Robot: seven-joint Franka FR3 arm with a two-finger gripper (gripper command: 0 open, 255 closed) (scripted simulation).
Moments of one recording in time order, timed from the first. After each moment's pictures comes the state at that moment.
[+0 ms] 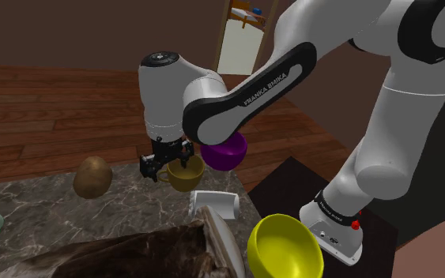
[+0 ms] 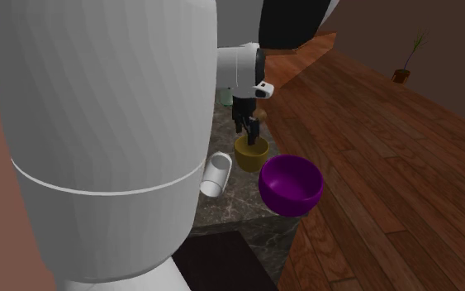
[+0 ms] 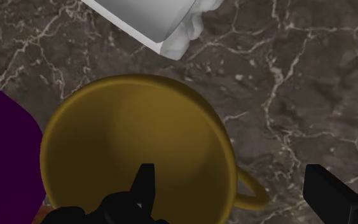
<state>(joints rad) 0.15 0.29 0.63 -2.10 -0.29 2.23 1.07</state>
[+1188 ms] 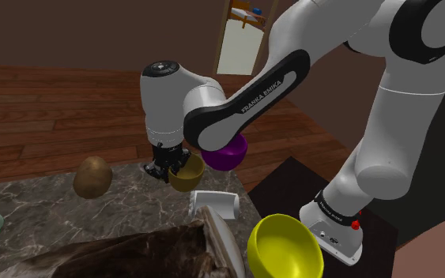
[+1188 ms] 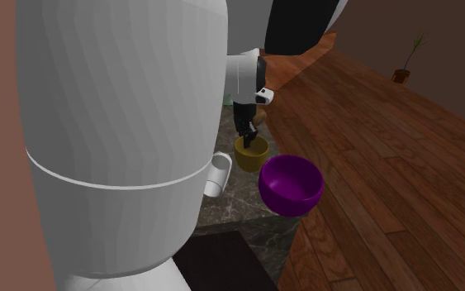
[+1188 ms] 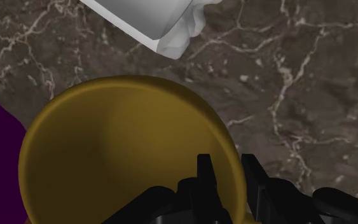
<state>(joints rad) 0.15 0.32 0.62 -2.11 -0.32 2.27 1.09</state>
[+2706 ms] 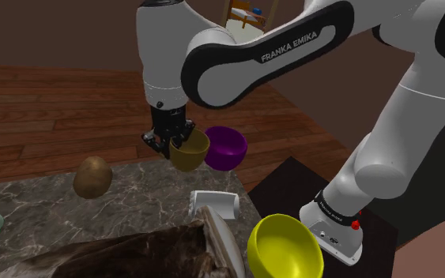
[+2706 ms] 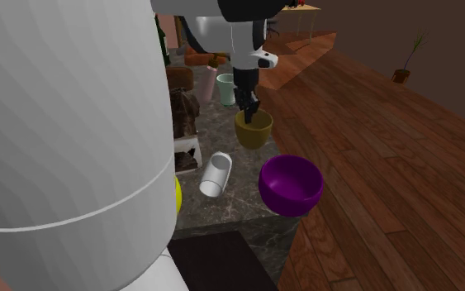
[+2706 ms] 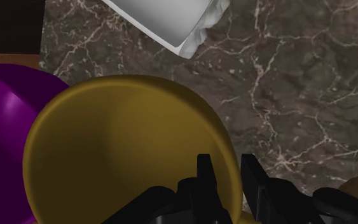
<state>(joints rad) 0.11 0.15 0.67 -2.02 -0.17 2.05 0.98</state>
